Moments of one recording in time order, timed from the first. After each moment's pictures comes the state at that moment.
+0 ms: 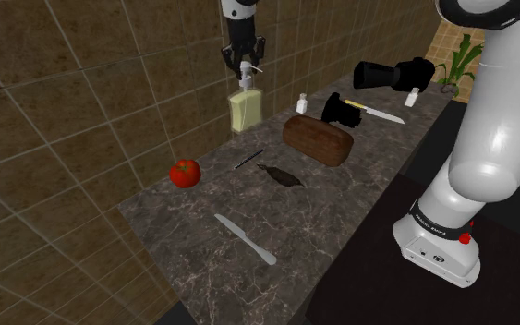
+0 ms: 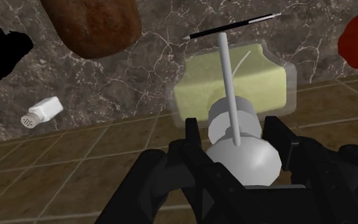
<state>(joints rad) 0.06 0.27 0.25 -1.46 -0.21 1.72 0.51</state>
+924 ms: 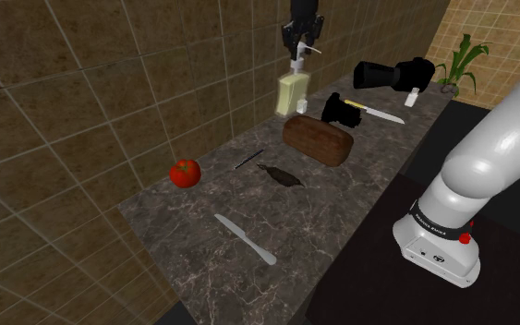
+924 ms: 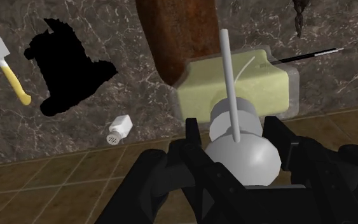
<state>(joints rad) -0.09 -0.13 0.14 -1.84 -0.12 1.75 0.24</state>
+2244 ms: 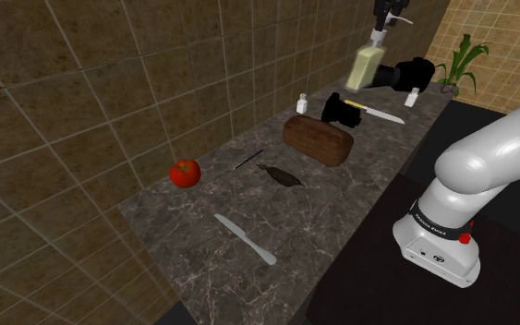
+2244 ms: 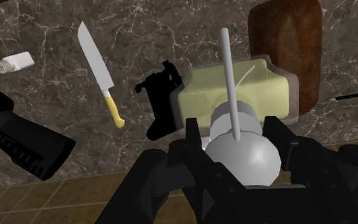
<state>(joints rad) -0.24 -0.43 -0.15 -1.95 -0.17 1.61 -0.22</state>
